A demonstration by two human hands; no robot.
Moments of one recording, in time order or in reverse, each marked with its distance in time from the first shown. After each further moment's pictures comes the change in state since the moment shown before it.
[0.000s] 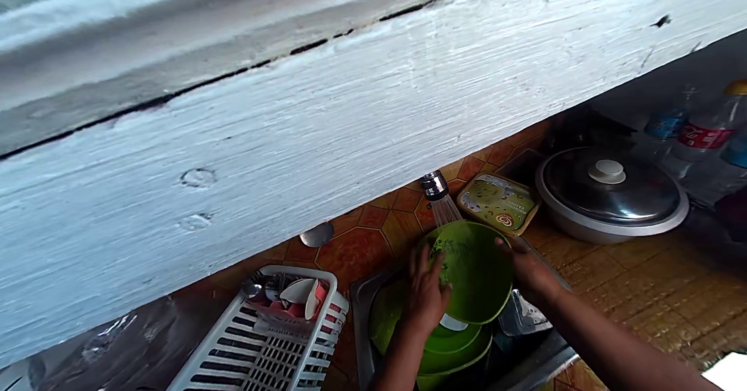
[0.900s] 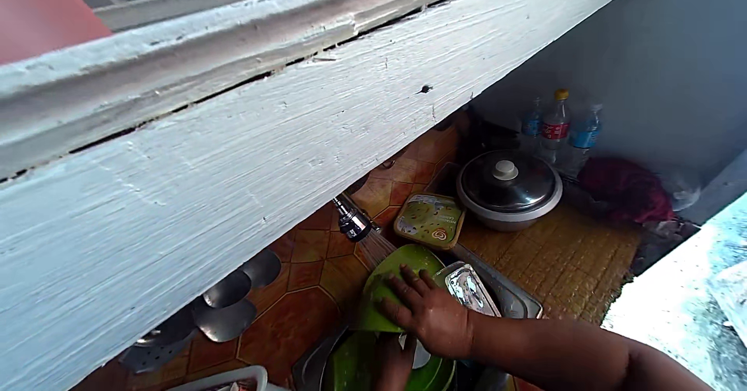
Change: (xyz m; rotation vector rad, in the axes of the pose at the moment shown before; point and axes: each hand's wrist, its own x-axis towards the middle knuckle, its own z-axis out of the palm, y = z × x) left_hand -0.020 -0.002 0.037 -0.146 -0.048 0.097; right_hand -0.033 0.015 0.037 -1.184 -0.027 -1.305
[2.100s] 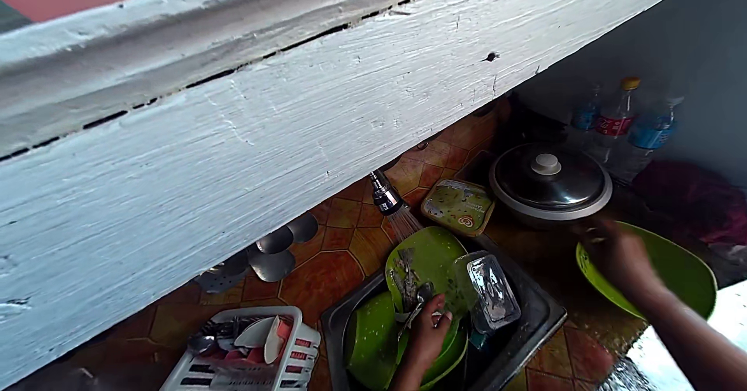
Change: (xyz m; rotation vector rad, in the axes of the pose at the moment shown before) left_hand 0.000 0.006 0.032 -0.546 -0.234 -0.264; right_hand -0.129 0.130 -0.135 -0.047 0.112 0.912
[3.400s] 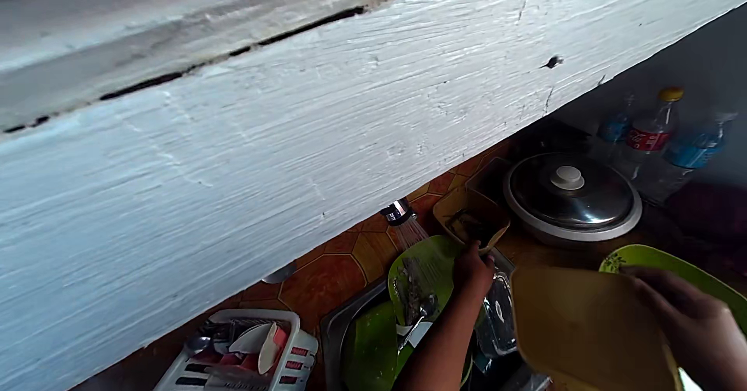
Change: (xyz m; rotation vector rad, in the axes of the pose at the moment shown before) left_hand 0.106 0.133 0.053 0.533 0.132 -0.002; right_hand -0.041 -0.007 -0.018 0.551 0.095 0.104
